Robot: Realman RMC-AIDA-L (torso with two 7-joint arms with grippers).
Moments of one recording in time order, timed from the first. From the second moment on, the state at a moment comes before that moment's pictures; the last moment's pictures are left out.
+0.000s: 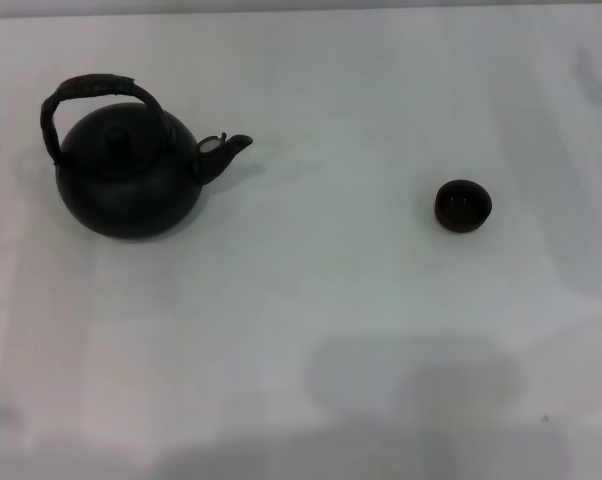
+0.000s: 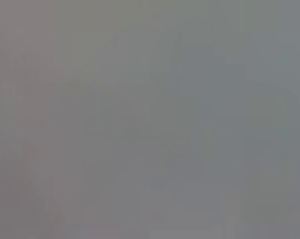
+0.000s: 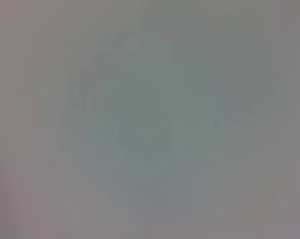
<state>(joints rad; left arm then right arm) -0.34 -2.08 2.84 0.11 -1.68 1.45 -0.06 0.57 2.02 -0.61 -0.04 2.35 1.08 -2.62</state>
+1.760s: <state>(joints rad) -0.32 -2.08 2.84 0.15 -1.66 1.44 -0.06 0.64 1.86 -1.15 -1.09 1.24 1.06 -0.91</state>
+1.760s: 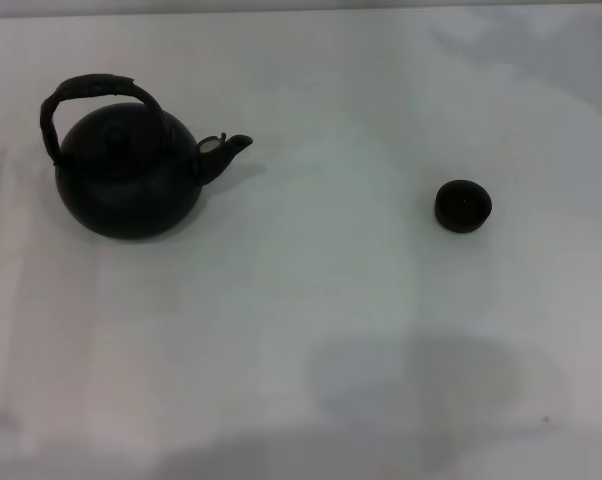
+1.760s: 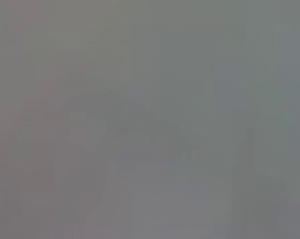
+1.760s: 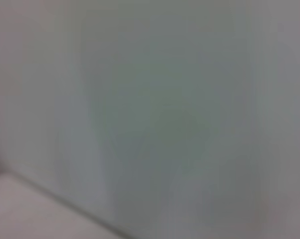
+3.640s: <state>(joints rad) -0.35 -2.08 2.84 0.15 -1.67 1.43 -0.07 0.94 2.03 -1.76 -0.89 0.56 1.32 -0.49</state>
